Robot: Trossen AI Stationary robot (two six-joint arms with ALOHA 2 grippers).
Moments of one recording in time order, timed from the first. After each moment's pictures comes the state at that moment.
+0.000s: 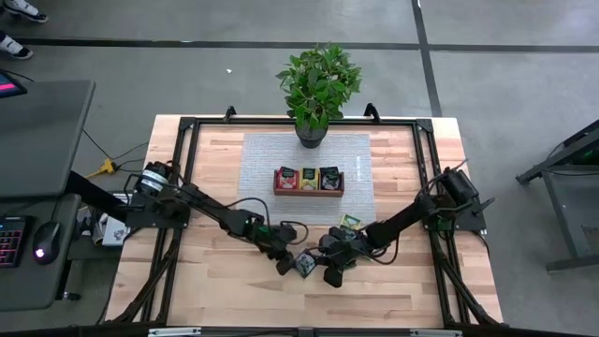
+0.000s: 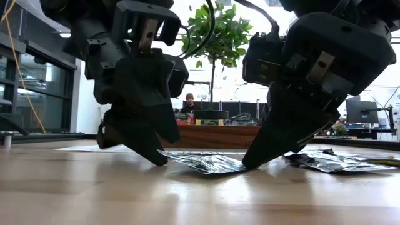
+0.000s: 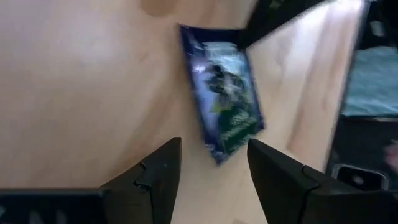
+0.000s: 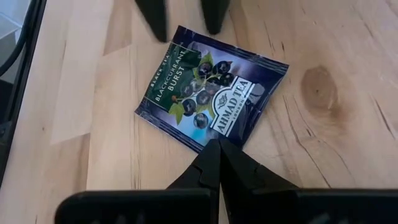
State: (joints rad) left arm -0.34 1.86 0.91 0.17 0.15 -1.03; right arm 0.43 1.94 0.84 0.28 0.15 0.67
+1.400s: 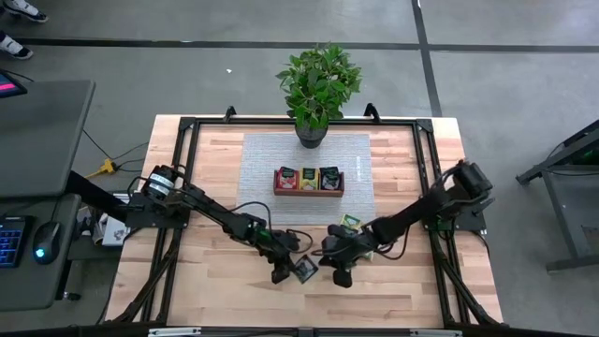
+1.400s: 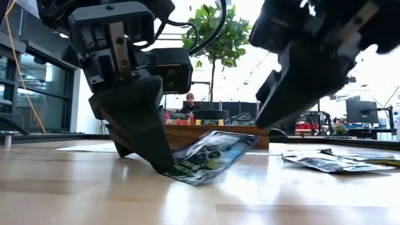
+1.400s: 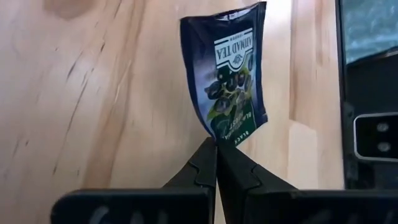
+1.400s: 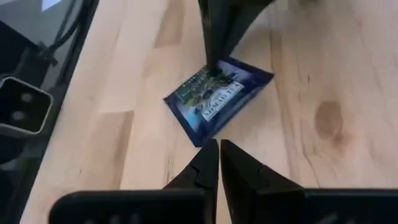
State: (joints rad) left arm -0.35 1.92 0.92 0.25 0.19 -0.74; right arm 0.42 1.78 0.83 0.25 0.04 0.48
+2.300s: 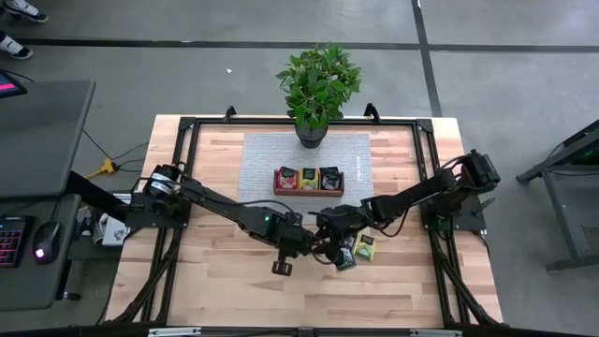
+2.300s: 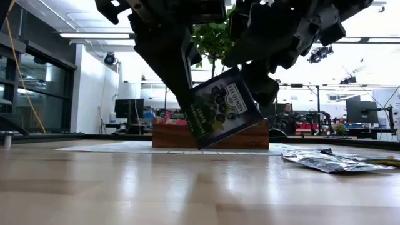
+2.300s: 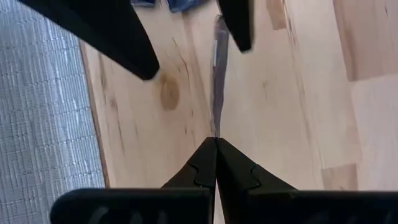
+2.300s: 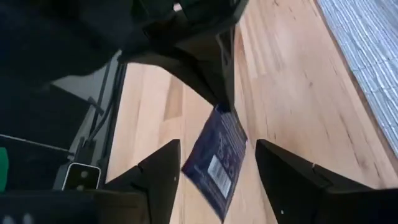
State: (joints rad) left arm -0.33 1.92 1.47 -0.68 -0.06 -0.11; right arm 0.24 1.68 0.83 0.28 -0.16 0.60
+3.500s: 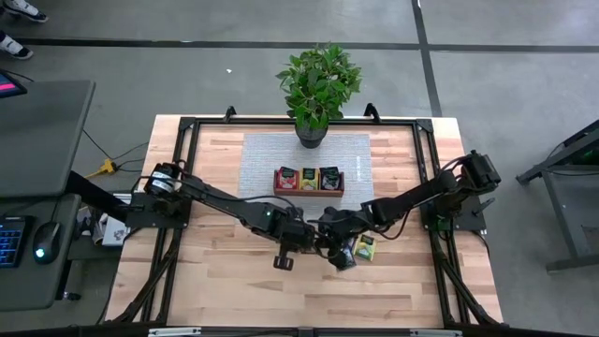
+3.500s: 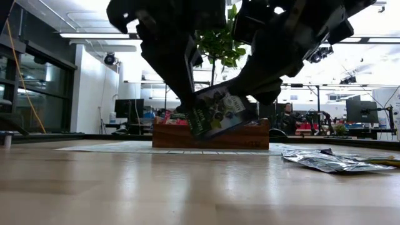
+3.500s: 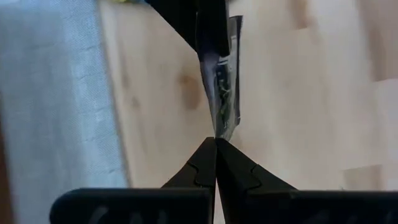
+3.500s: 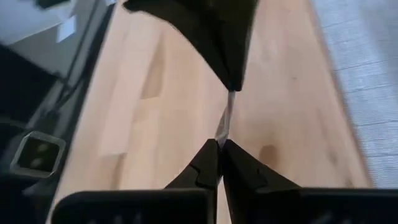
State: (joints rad) left arm -0.29 1.92 1.47 -0.70 -0.07 -0.08; right arm 0.27 1.67 0.84 0.20 -0.08 0.45
